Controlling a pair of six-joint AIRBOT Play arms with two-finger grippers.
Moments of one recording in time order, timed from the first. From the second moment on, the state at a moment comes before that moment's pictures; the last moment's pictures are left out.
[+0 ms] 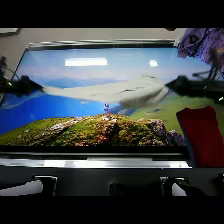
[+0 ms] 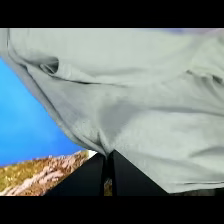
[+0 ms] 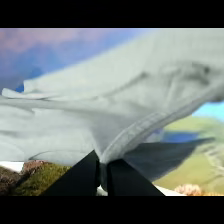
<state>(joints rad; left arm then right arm) 0.36 -1.42 1.57 0.76 -1.35 -1.32 -0.25 -1.12 1.35 -0.73 1.19 1.30</state>
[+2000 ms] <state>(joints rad) 0.10 -1.92 1.81 1.40 -0.97 -1.63 -0.05 -2.02 1.99 -1.17 1.08 1.77</state>
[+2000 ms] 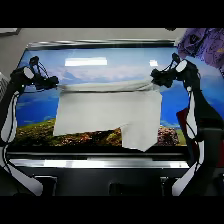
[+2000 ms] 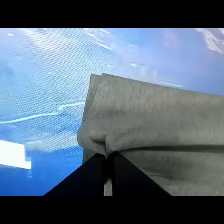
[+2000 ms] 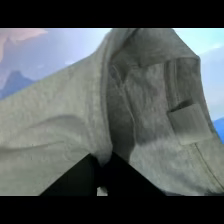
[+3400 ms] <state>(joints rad) 0.39 -1.56 1.49 1.22 -1.34 -1.59 -0.36 -1.66 1.12 -0.86 1.31 1.19</state>
